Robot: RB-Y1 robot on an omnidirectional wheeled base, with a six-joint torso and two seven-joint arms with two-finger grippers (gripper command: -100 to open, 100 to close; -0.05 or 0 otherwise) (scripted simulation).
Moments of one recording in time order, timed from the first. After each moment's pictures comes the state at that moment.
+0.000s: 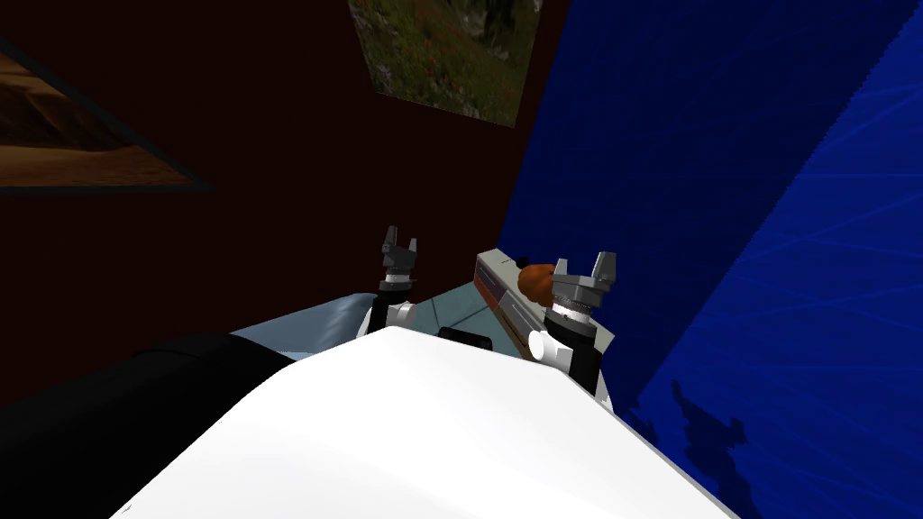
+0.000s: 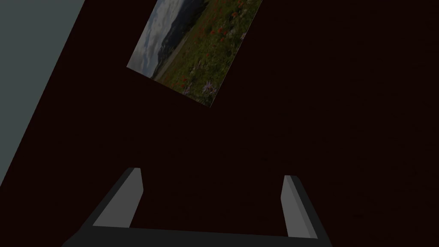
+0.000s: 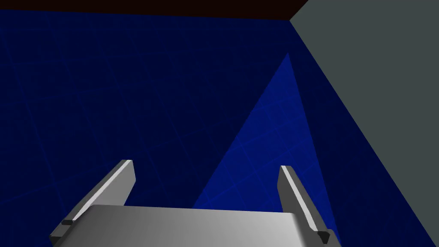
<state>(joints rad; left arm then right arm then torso) 0.48 -0.04 -0.05 -2.38 -0.07 -0.35 0.15 0.46 0.00 -0.01 -2.26 -0.08 -0.51 0.03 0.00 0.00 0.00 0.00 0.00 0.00</state>
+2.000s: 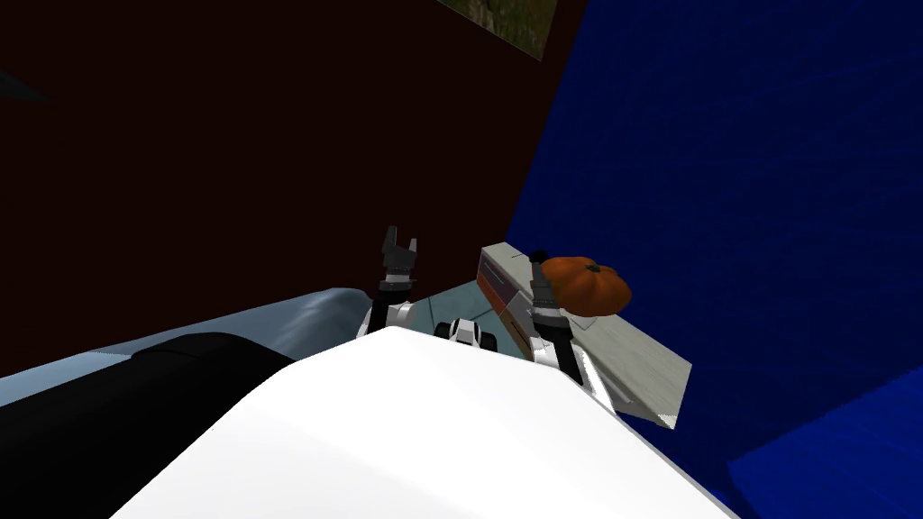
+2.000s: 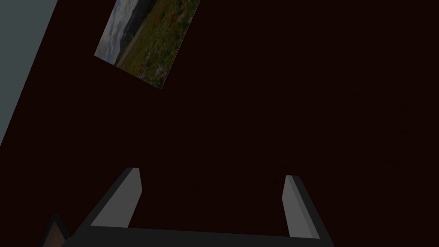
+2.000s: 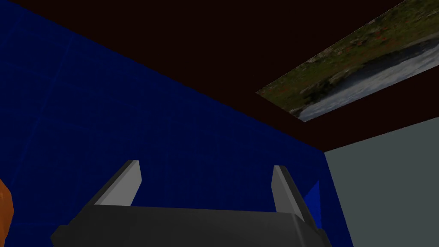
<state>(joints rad) 0.48 -0.03 -0.05 -2.38 -0.07 -0.35 0.15 0.45 -0.19 0.05 -2.11 0.19 -0.41 0.19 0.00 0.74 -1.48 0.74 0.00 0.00</state>
